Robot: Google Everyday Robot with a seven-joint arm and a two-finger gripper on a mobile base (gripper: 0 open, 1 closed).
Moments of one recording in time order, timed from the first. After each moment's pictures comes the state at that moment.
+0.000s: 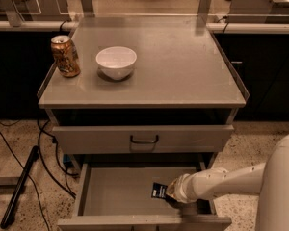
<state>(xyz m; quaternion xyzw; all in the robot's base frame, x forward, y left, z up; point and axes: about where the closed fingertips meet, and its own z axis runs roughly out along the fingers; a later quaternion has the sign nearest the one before) 0.489 -0.121 0.386 -0.56 0.79 0.07 0.24</state>
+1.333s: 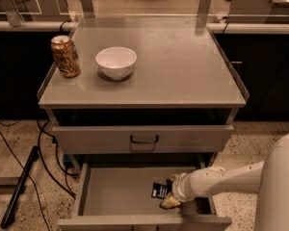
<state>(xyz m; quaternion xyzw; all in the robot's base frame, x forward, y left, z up) 0.492 -0.112 0.378 -0.57 0.78 0.09 0.23</state>
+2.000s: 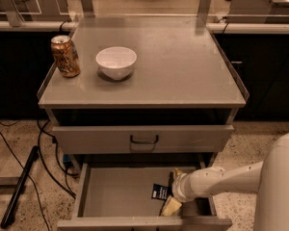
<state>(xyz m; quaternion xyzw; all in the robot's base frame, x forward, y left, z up) 0.493 -0.113 0.376 -0.57 0.79 0.09 0.23</state>
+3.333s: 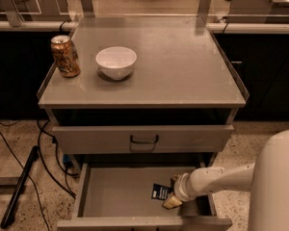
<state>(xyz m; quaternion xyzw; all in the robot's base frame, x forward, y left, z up) 0.500 -0.125 0.353 -0.55 0.80 0.09 0.22</state>
